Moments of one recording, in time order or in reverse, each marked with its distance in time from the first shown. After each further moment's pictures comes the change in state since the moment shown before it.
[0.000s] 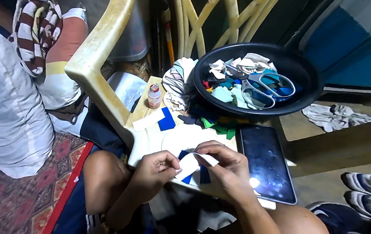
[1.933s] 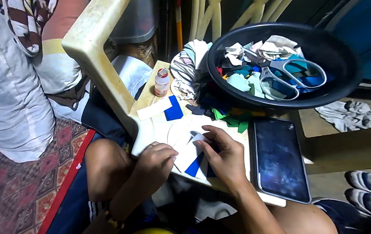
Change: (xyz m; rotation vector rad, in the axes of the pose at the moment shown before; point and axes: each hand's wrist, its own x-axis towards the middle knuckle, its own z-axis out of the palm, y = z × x) left_hand -0.009 -0.030 -0.008 0.766 0.128 0.236; right_hand 0.004 0.032 0.004 -0.578 0.009 -0.031
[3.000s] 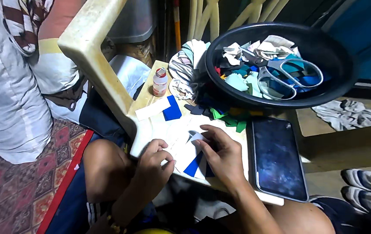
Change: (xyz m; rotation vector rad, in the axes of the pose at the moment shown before) left_hand -0.008 0.003 0.012 0.063 0.074 -0.097; right_hand 0.000 -0.001 0.000 0.029 -0.005 0.035
